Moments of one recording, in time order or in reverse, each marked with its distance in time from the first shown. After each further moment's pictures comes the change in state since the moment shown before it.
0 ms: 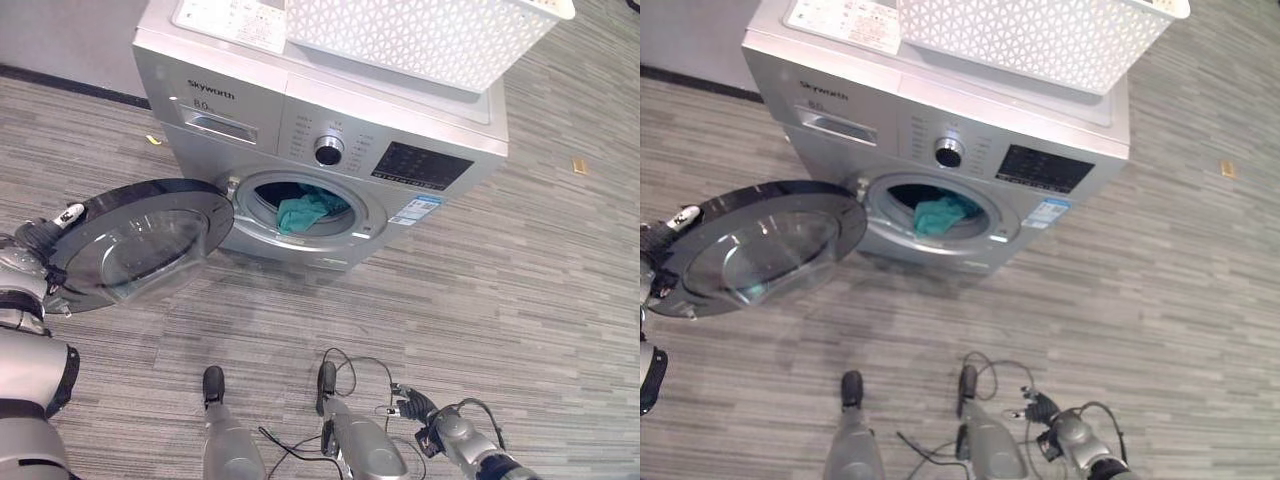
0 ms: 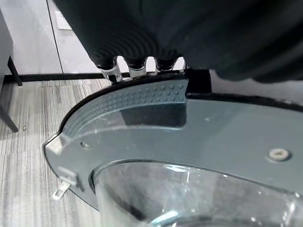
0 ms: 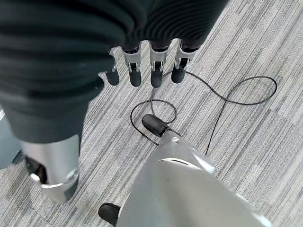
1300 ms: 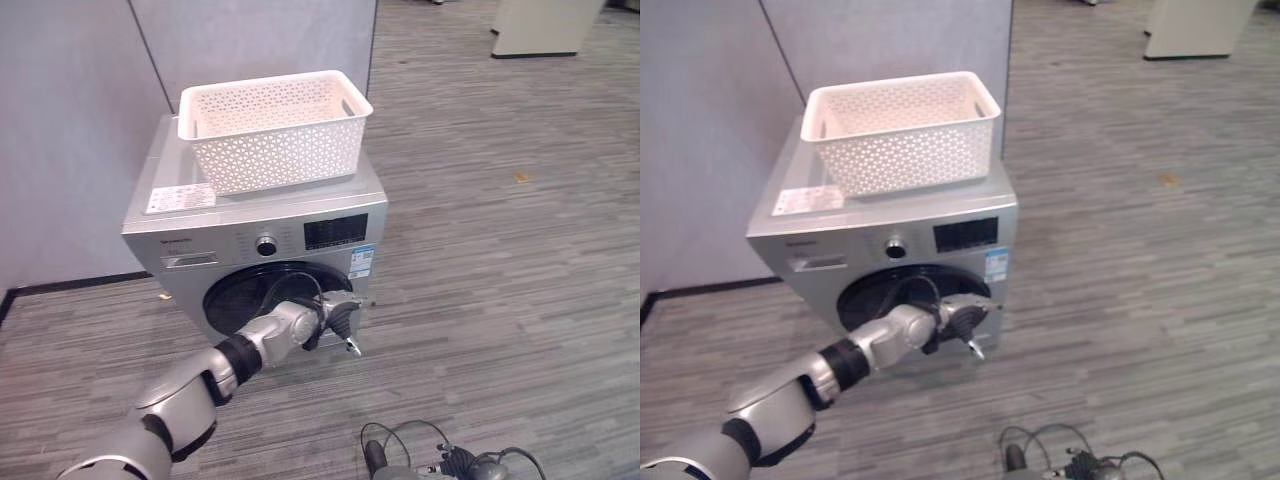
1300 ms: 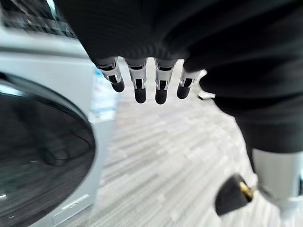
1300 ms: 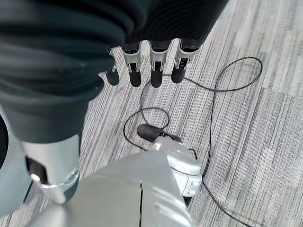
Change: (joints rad) left arm 0.222 -0.577 -0.488 -0.843 0.323 -0.124 -0.085; right arm 0.109 -0.029 -0.139 0.194 -0.182 0.056 -0.019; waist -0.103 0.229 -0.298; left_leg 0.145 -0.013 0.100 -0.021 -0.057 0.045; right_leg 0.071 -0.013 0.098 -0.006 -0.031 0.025
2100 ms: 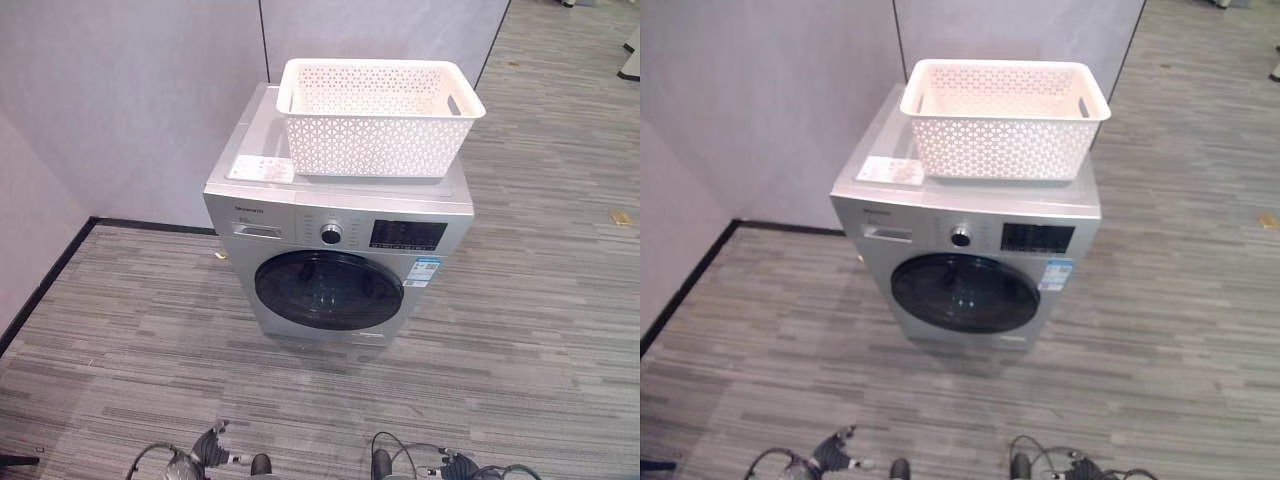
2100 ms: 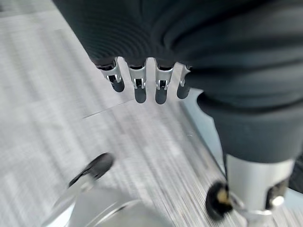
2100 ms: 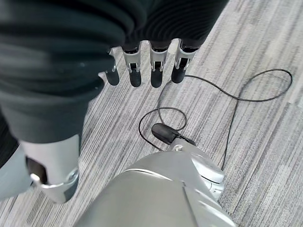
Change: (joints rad) left arm 0.832 -0.056 0.743 0.467 -0.297 -0.033 0.208; right arm 0.095 0.045 -0.129 -0.036 0.001 -0.055 -0.044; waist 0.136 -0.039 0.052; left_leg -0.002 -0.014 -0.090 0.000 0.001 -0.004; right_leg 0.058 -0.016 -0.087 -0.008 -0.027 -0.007
